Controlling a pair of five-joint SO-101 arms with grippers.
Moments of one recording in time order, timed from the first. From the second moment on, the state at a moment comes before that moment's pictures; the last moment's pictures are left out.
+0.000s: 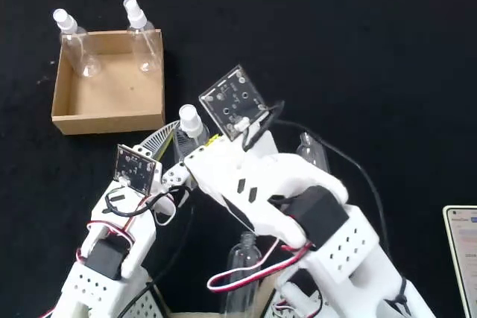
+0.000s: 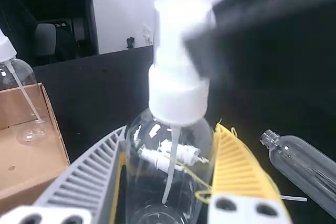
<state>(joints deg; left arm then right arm) 19.3 -103.0 96.1 21.3 -0.5 -41.6 -51.9 32.7 59.1 0.0</state>
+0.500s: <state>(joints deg) 19.3 -103.0 96.1 21.3 -0.5 -38.9 -56.3 38.7 46.6 0.3</state>
